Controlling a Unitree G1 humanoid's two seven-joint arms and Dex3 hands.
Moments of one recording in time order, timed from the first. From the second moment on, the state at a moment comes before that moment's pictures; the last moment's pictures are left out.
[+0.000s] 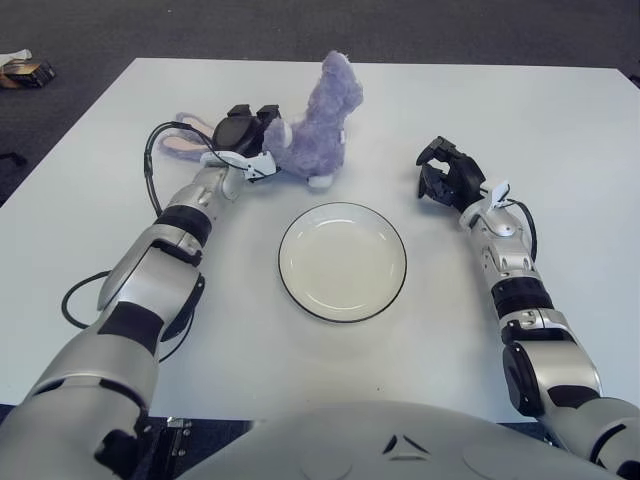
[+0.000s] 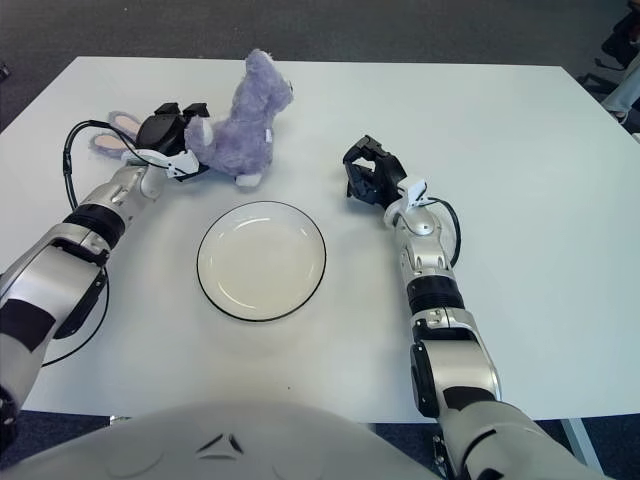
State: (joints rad) left arm -0.82 0.41 -0.44 1.06 0.64 -0.42 0.48; right arm -0.46 -0.22 -0.03 0.62 0.10 -0.21 0.31
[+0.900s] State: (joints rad) left arm -0.72 0.41 -0.36 0.85 0.63 -0.75 0.60; right arm -0.48 -0.23 -0.02 0.64 0.10 -0.20 0.31
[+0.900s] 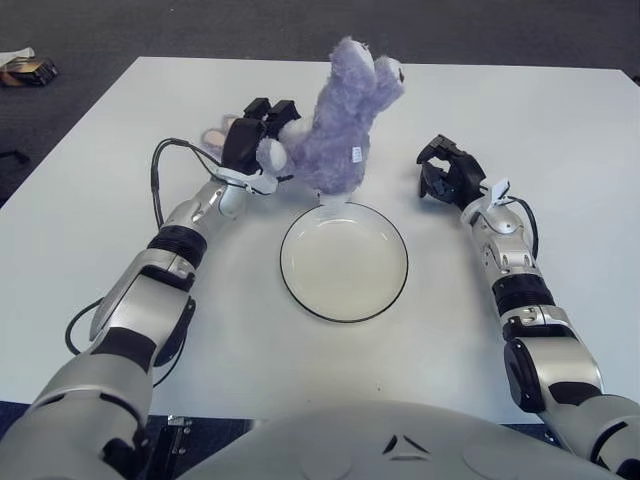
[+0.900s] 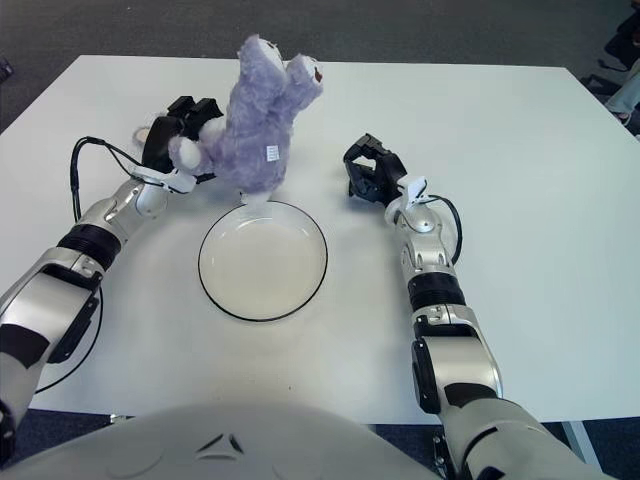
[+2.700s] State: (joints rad) left arm -0.45 0.40 -0.32 0.30 0.73 -1.01 0.46; right arm -0.49 -0.25 0.03 0.61 0.04 -0.16 0.26
